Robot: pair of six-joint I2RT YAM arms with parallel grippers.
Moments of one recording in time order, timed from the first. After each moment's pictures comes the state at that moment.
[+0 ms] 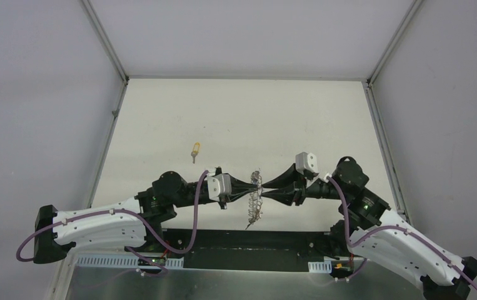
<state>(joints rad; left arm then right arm) -1.23 0.77 0.57 0.34 0.22 0.11 0.88 0.58 0.62 -0.03 -0.66 0.04</state>
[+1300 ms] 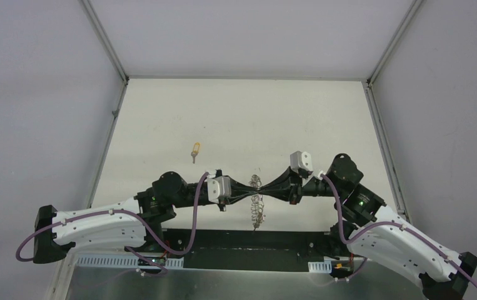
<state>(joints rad) -1.23 0.77 0.57 0.31 0.25 0.11 0.88 0.63 0.62 -0.01 -0.71 0.03</state>
